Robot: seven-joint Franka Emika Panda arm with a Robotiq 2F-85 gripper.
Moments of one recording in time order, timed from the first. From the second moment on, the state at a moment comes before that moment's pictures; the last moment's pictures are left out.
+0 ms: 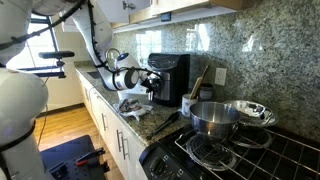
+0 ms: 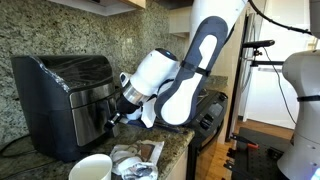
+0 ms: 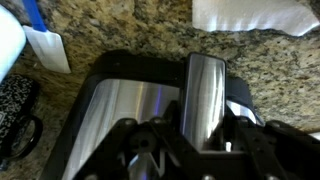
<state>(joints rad) 0.86 0.49 -0.44 -2.31 -0.03 3.45 0.09</state>
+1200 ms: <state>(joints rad) 0.80 0.51 -0.35 -2.28 0.01 3.45 -0.05</state>
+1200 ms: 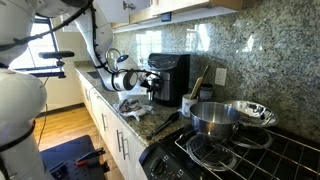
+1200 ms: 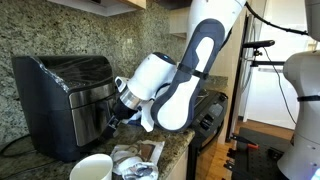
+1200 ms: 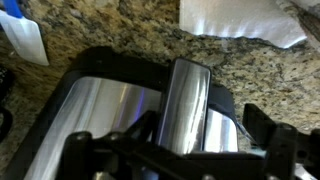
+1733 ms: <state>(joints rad) 0.71 0.52 -0.31 -2.27 0.02 3.45 -0.15</state>
